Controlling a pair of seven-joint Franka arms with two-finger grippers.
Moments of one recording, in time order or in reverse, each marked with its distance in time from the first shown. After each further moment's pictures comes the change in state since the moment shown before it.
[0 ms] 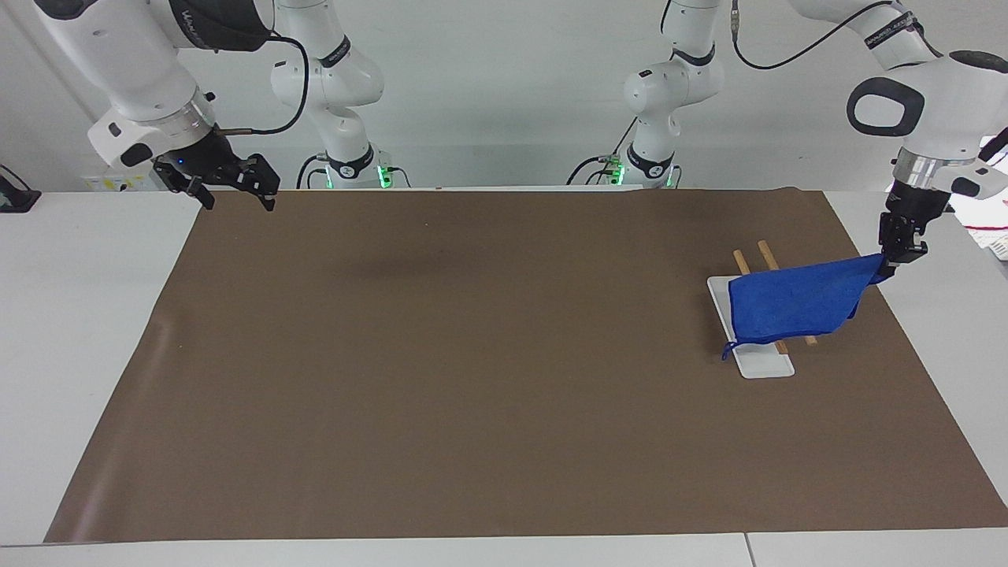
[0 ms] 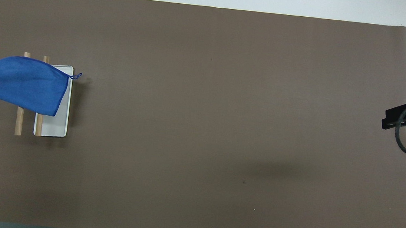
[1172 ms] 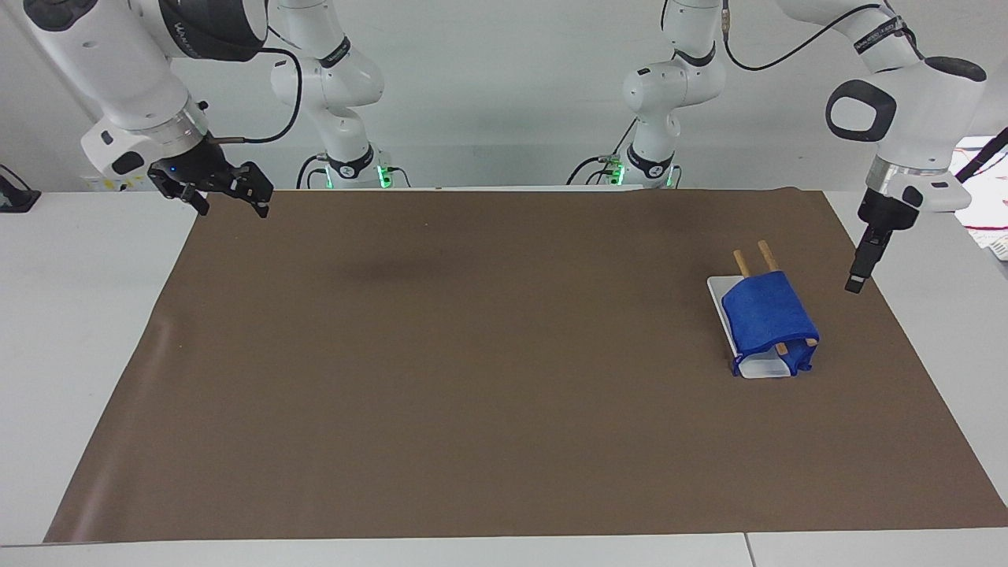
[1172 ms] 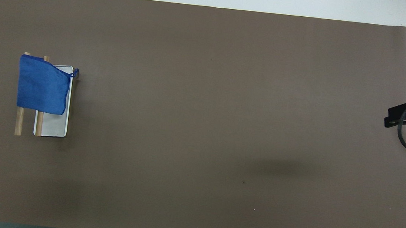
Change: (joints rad) left arm -0.128 0.000 -0.026 0.029 0.003 -0.037 0.410; right arm -0.019 0.007 -0.004 -0.013 0.000 0.027 -0.001
